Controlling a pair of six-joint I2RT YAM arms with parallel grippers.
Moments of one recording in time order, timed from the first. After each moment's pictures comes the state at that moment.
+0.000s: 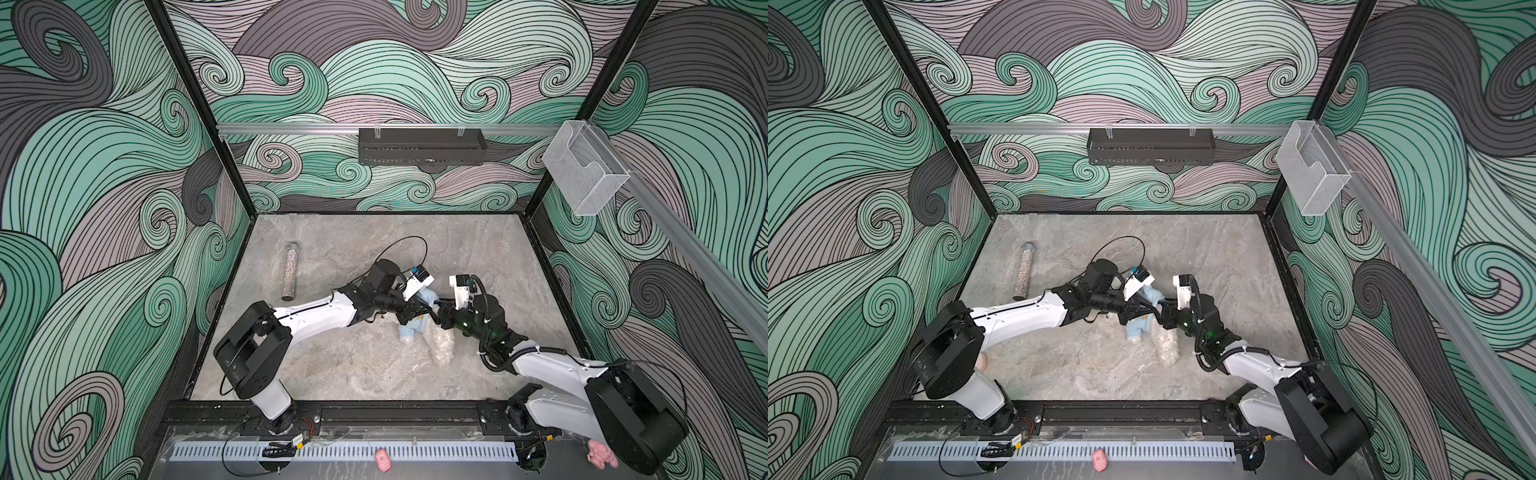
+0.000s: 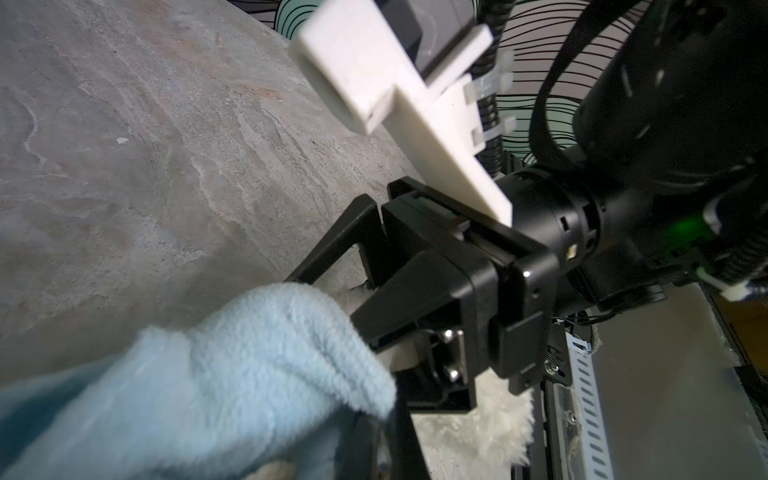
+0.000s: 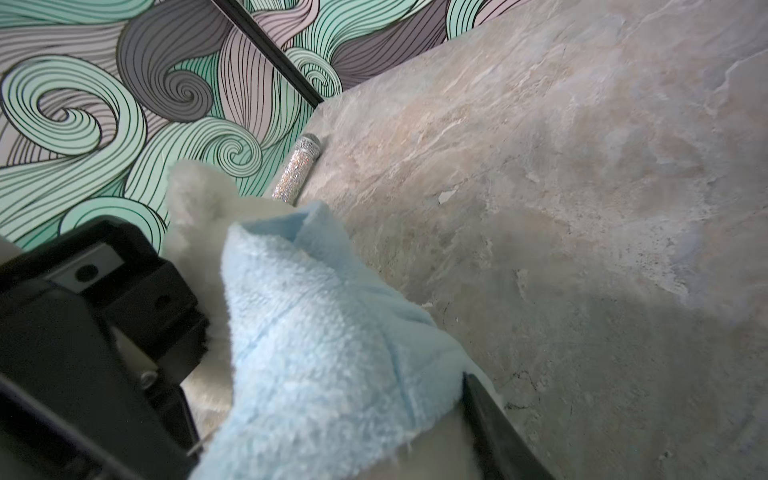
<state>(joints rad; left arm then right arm) -0.80 1.62 0.99 0.03 0.60 -0.04 0.54 1.19 0.30 0.54 -0.24 0.56</state>
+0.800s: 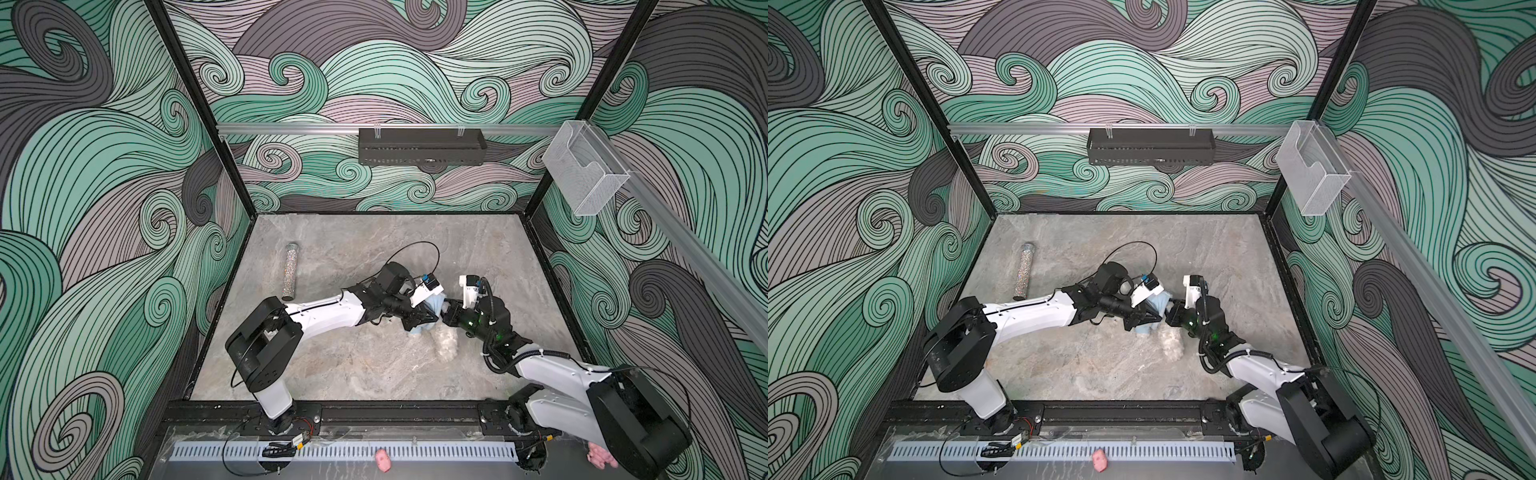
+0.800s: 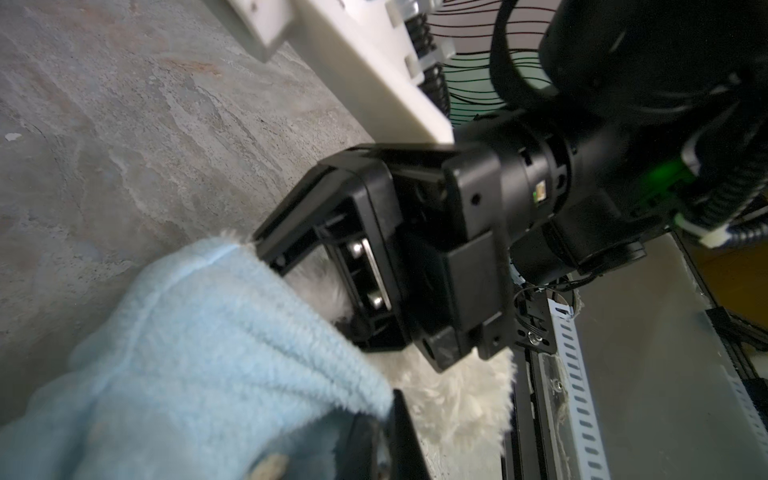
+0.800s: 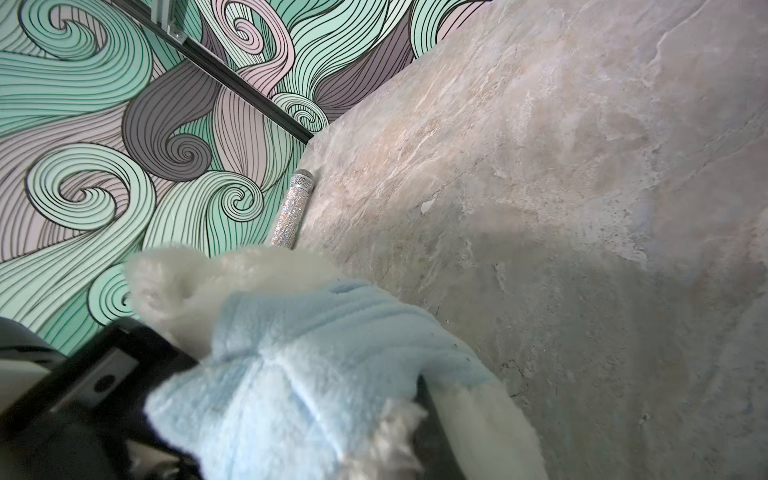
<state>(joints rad) -0.85 1.68 1.03 -0.03 0.65 0.04 0.48 1.16 0.26 0.56 -0.24 0.69</state>
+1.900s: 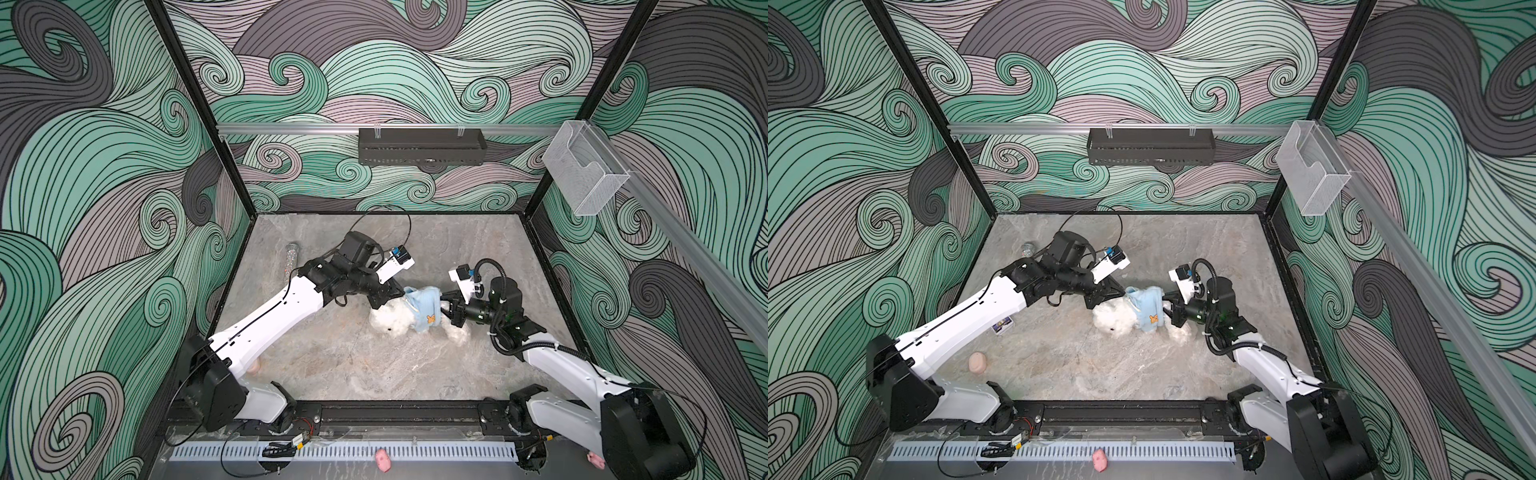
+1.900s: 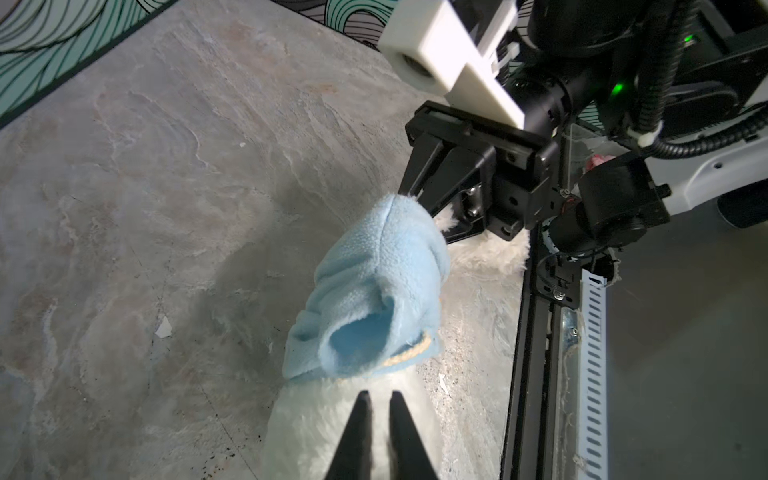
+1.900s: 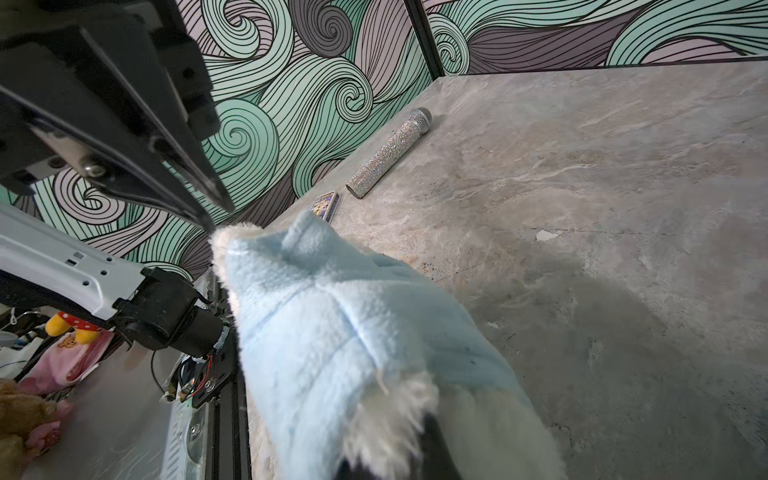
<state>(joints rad) -0.68 1.41 1.28 -0.68 0.50 0.26 0.34 1.09 0.44 0.29 -0.78 0.18</state>
